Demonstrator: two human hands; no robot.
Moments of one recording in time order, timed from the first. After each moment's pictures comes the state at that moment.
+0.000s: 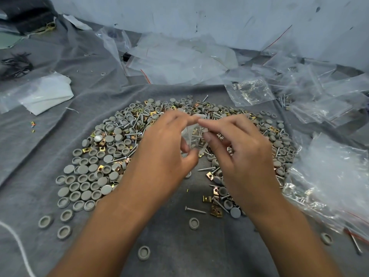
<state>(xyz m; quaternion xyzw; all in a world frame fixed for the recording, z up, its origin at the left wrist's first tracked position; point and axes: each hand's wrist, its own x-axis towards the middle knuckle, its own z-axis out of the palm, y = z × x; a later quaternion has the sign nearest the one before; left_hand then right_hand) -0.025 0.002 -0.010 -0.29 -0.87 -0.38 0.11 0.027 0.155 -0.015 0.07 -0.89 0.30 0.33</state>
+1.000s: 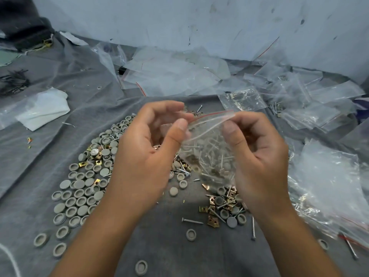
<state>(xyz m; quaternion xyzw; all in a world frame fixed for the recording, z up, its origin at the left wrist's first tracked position) -0.023 -0.004 0.008 -0.25 -0.67 -0.69 0.06 0.030 0.158 0.002 0.03 -0.76 0.54 0.36</state>
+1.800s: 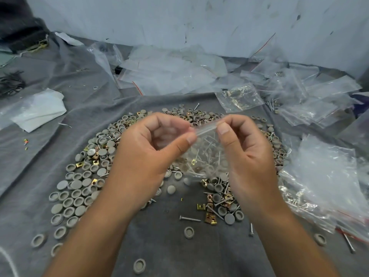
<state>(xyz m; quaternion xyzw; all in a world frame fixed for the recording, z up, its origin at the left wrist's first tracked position) -0.025 -0.002 0.005 -0.23 -0.64 -0.73 -0.04 0.033 0.154 -0.003 0.01 -0.72 0.64 0.27</state>
